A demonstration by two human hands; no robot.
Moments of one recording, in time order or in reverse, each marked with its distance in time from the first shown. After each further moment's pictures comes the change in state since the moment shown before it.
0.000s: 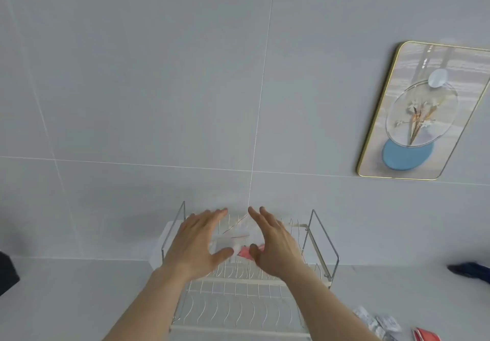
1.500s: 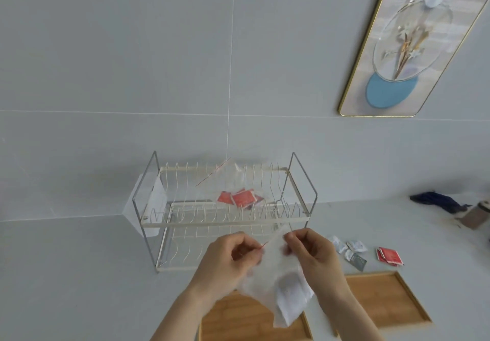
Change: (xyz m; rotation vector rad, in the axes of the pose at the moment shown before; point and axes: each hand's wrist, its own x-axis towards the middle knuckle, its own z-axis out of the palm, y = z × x) left_hand -0.085 0.097 0.056 -0.886 -0.341 -0.270; right_hand -0.152 0.047 -0.002 0.912 0.229 0.525
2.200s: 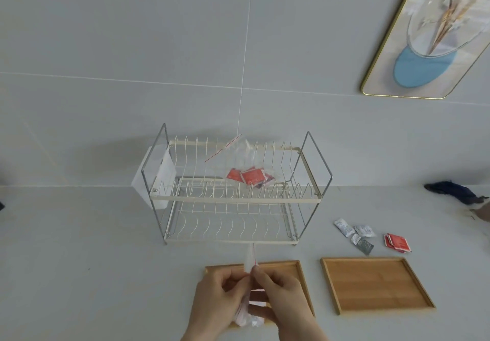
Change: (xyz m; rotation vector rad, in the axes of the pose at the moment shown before) left_hand -0.056 -0.073 0.032 -0.036 0.210 -0.309; right_hand -0.059 0.054 0.065 0.239 -0.161 0.595
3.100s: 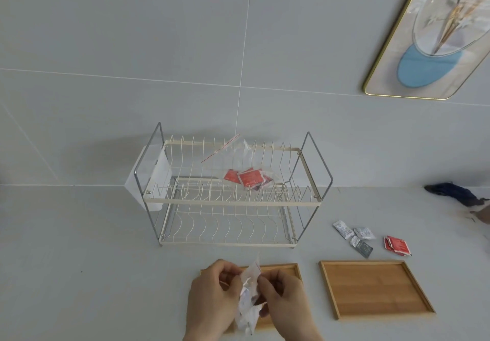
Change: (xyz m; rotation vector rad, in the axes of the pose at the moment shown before) left_hand 0.011 0.004 0.005 0.184 0.160 0.034; right_hand 0.024 0.007 -0.018 -0.342 0.118 -0.186
